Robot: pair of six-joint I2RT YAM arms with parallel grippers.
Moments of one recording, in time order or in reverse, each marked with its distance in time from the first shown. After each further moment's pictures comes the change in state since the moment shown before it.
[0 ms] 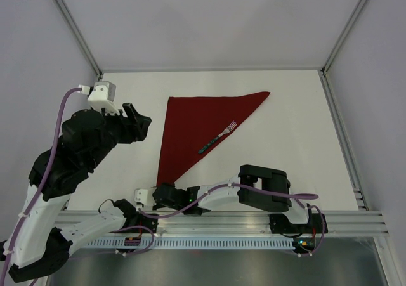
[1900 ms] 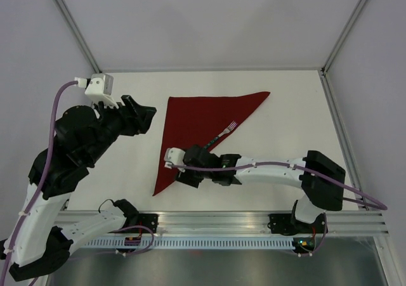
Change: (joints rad) left arm 0.000 0.024 0.022 0.159 0.081 0.022; right arm -0.282 -0.494 -0.154 -0.458 -0.221 0.211
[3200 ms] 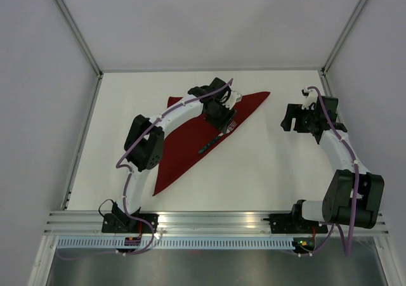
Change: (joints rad) left arm -0.006 1.305 0.356 0.036 0.485 0.464; right arm -1.349 -0.278 -0.179 -0.127 -0.399 0.169
